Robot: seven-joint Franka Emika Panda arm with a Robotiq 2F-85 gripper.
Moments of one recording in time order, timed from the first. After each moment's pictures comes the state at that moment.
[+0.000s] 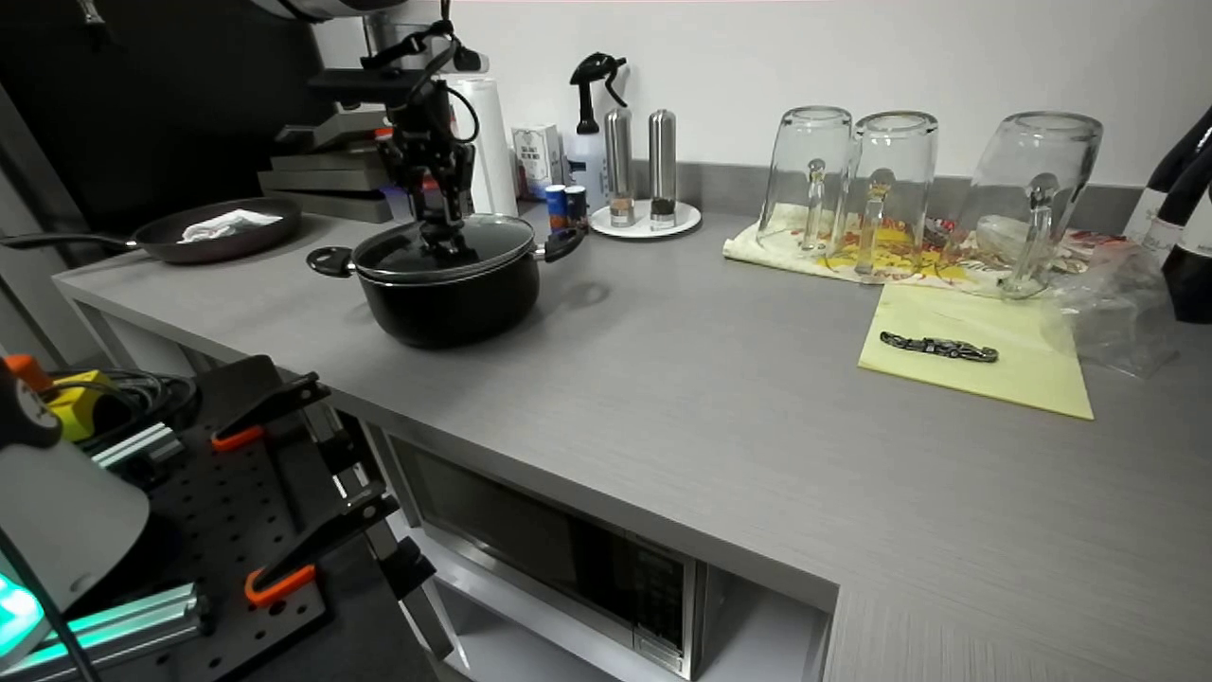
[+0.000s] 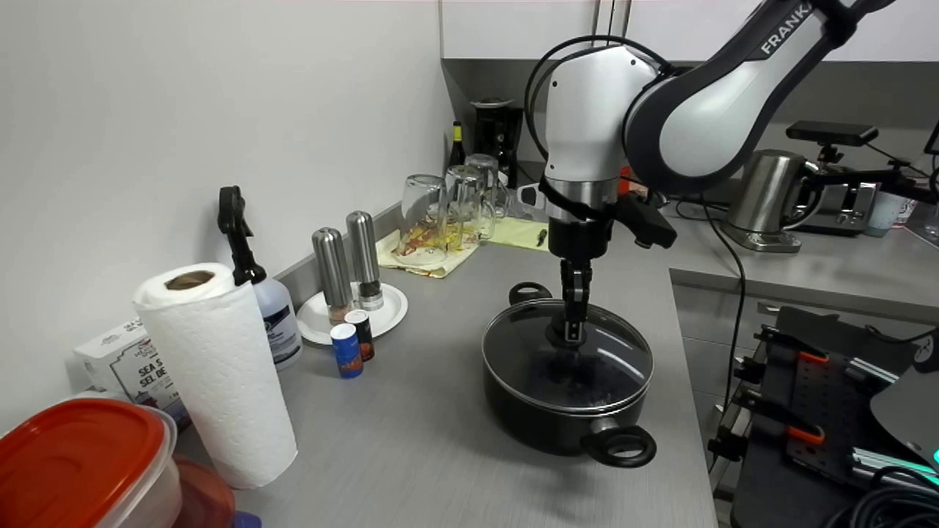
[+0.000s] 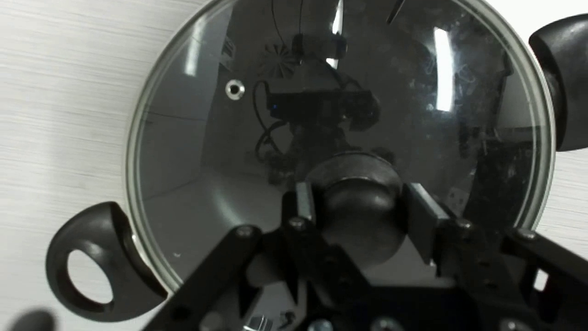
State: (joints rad) arm 0.22 0.15 0.23 -2.37 -0.03 2.47 -0.05
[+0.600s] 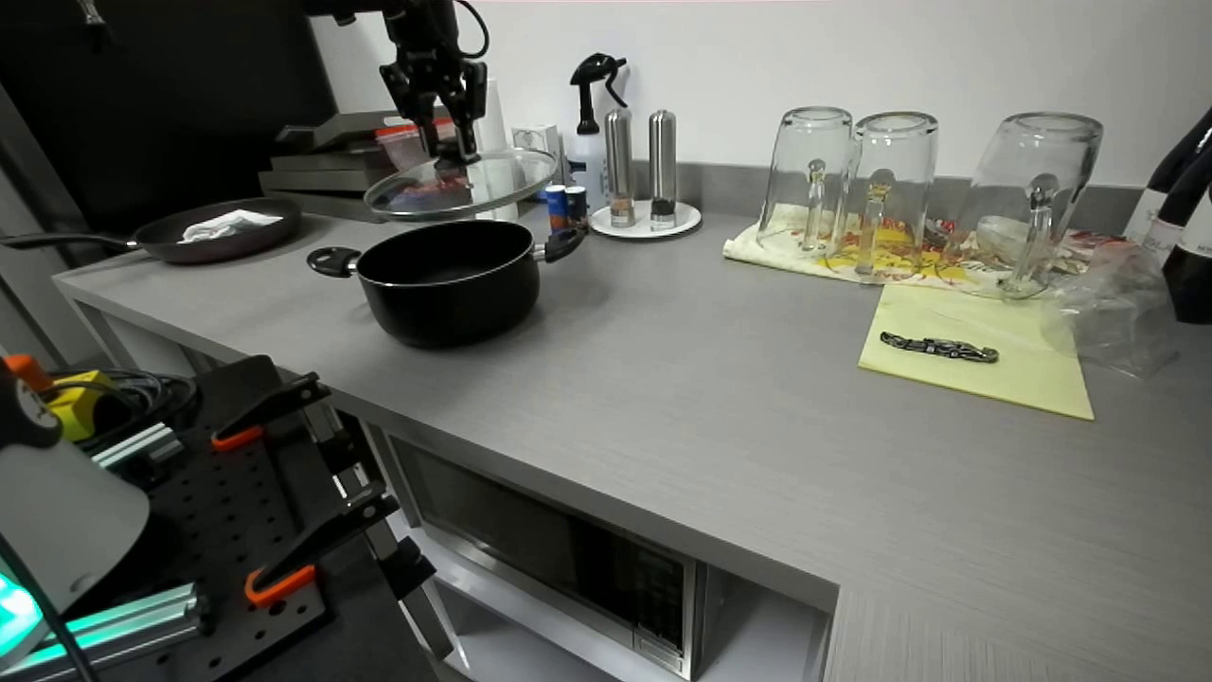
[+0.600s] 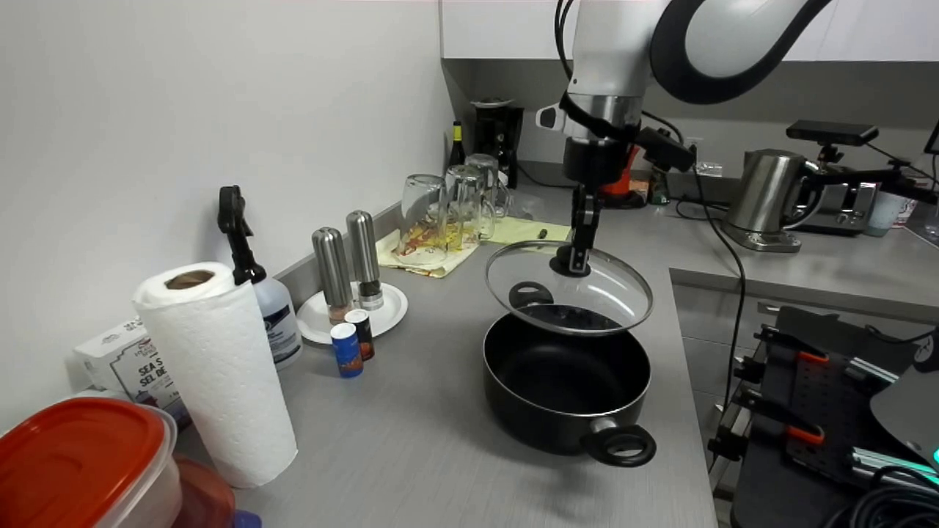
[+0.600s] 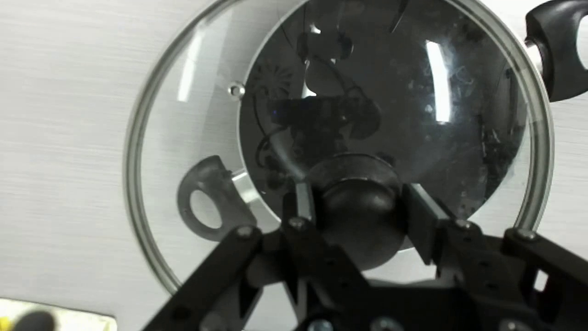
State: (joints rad) arm 0.18 -0.06 0.18 -2.39 0.01 2.37 -0.10
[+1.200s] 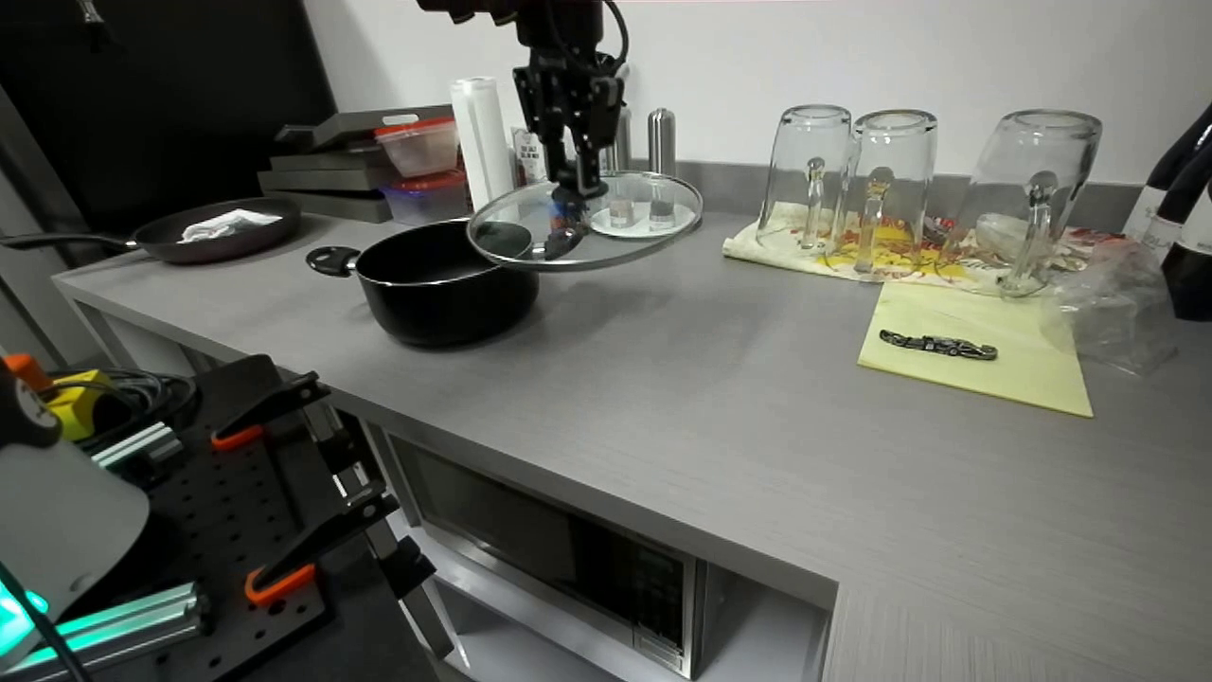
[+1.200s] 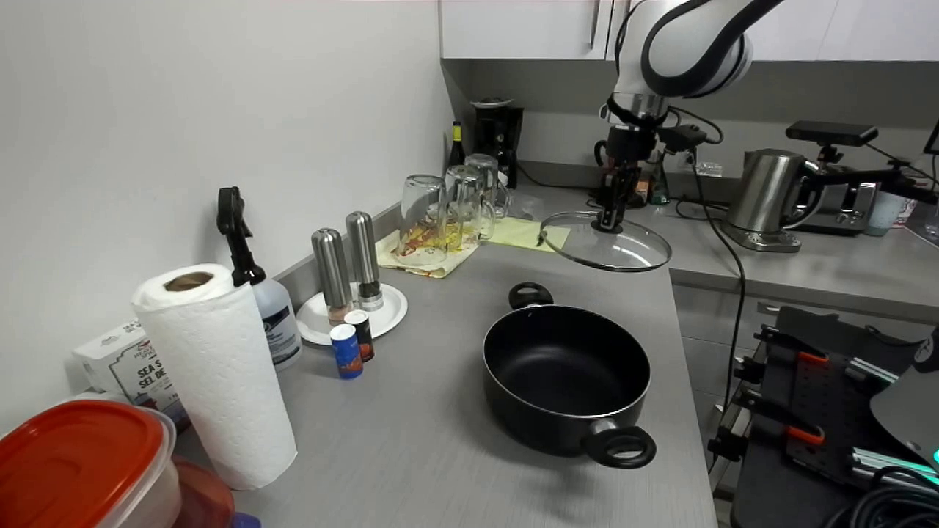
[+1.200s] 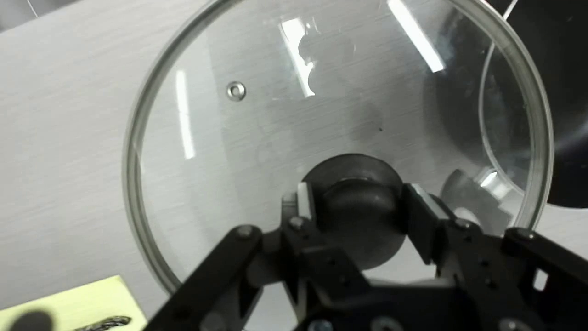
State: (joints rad) arm -0.04 -0.04 -0.05 -2.40 0.06 2.39 -0.14
